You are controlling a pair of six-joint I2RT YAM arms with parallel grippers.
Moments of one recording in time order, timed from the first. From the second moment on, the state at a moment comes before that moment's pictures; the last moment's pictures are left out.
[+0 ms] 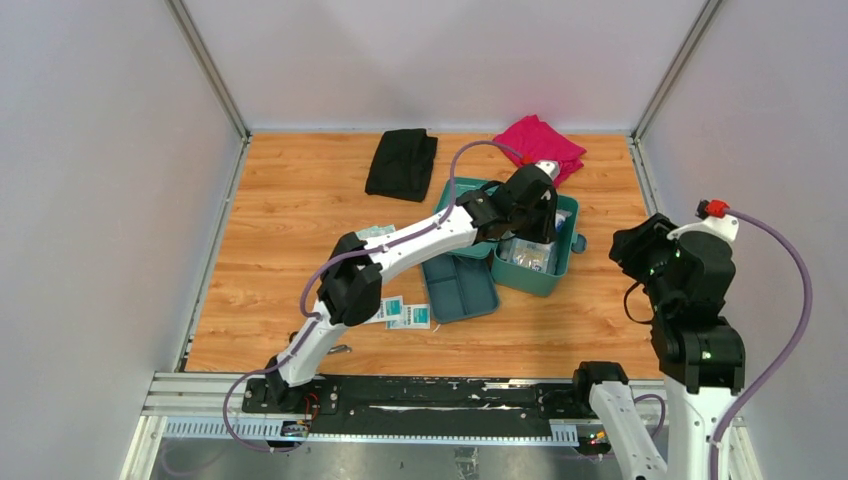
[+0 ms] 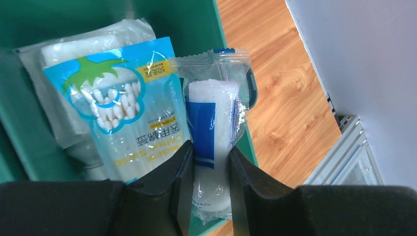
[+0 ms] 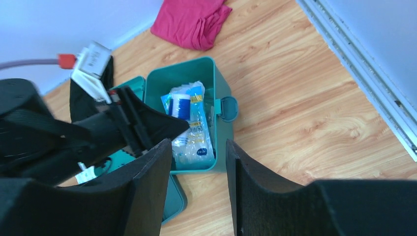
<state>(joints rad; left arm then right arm) -1.01 2.25 2.13 -0.49 0.02 -0.60 -0.02 0.60 1.14 -0.89 0.14 0.45</state>
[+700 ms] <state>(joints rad) -1.01 2.32 2.13 -0.35 0.08 -0.70 -0.02 0.54 1.17 -0.92 0.18 0.46</state>
